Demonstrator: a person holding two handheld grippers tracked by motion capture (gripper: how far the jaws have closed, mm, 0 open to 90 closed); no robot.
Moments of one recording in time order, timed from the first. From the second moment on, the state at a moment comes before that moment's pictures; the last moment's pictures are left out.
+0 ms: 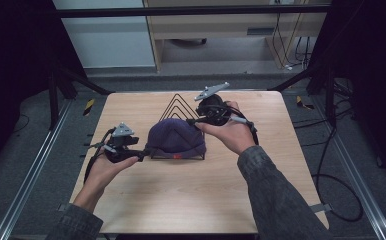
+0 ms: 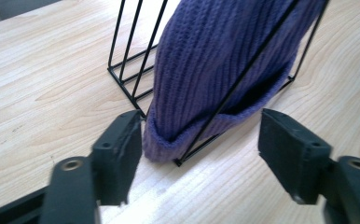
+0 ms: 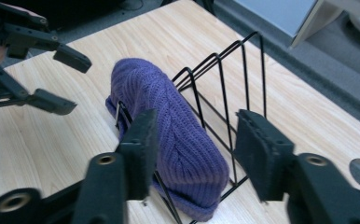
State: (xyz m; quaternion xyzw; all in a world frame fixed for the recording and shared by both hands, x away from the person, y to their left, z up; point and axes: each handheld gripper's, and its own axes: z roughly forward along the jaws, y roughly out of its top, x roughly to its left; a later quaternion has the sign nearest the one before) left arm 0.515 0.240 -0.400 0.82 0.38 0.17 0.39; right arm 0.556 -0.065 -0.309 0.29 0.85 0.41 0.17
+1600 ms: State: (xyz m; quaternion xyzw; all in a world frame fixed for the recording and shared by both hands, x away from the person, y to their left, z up) left arm 0.492 0.277 -0.452 0.82 0.41 0.16 0.35; right arm 0.496 -0.221 -0.423 0.40 0.82 0.36 0.18
